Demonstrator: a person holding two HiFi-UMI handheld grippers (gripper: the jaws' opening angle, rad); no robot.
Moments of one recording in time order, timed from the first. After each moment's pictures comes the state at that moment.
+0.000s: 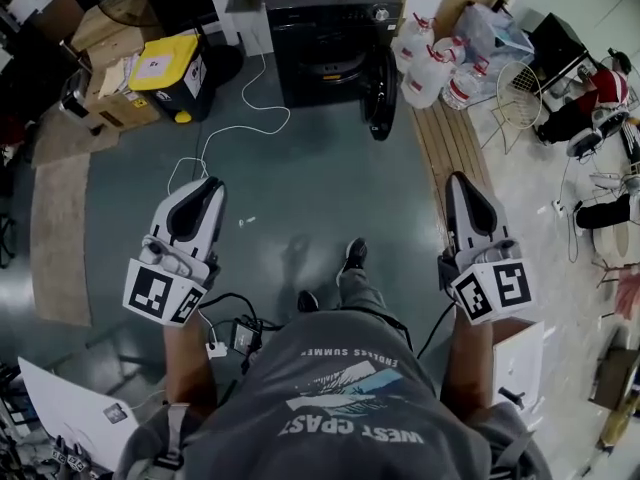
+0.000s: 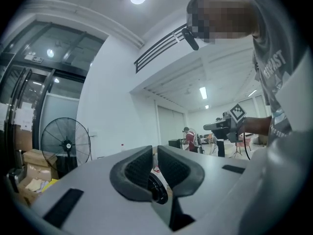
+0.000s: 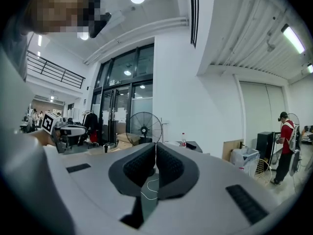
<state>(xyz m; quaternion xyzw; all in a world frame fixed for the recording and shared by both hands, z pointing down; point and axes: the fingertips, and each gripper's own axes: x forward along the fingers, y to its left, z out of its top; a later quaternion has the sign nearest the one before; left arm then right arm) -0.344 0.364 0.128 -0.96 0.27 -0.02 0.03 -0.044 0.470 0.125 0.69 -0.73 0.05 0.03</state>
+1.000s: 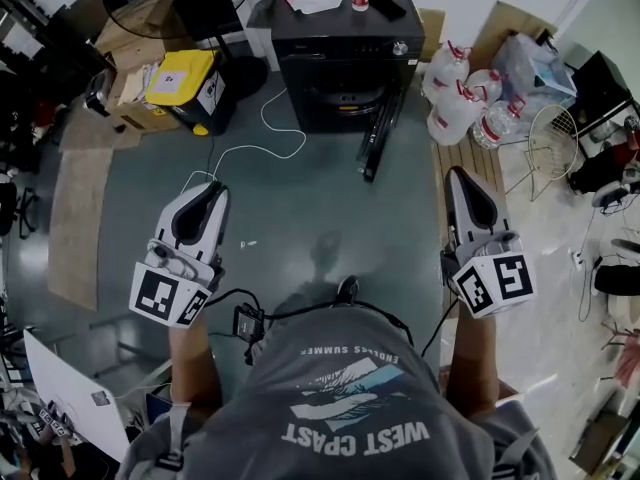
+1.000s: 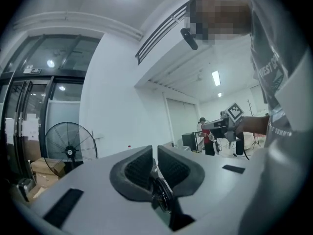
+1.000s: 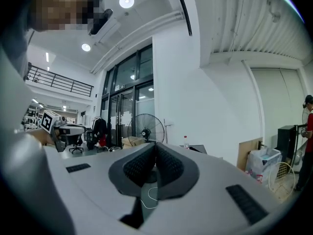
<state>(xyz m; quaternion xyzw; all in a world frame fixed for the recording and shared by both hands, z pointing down) -0.178 0.243 0.123 -0.94 0.34 -0.05 0.06 0.132 0.290 0.143 0.62 -0.78 0.06 0.01</state>
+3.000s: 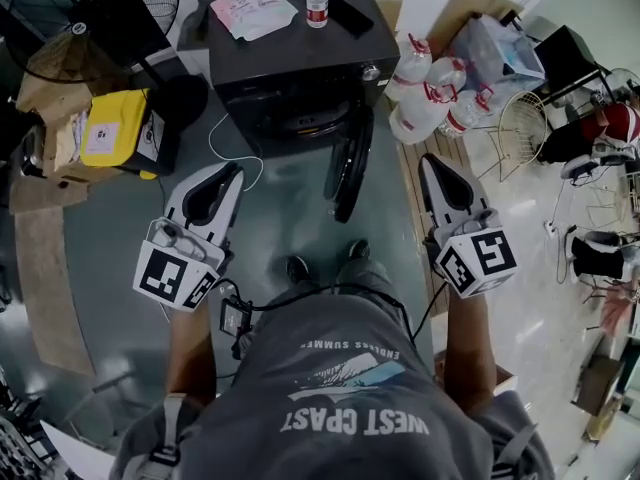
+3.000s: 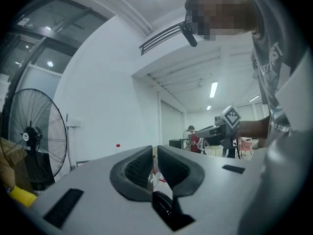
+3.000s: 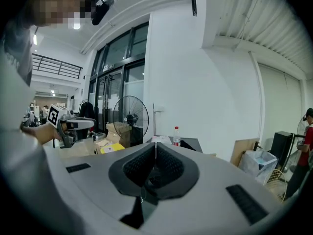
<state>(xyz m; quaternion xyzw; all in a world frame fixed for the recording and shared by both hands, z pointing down) -0.075 -0.058 0.182 -0.98 0.22 -0.02 0.00 0.169 0.026 0.194 0.65 -0.74 0.09 0.10</state>
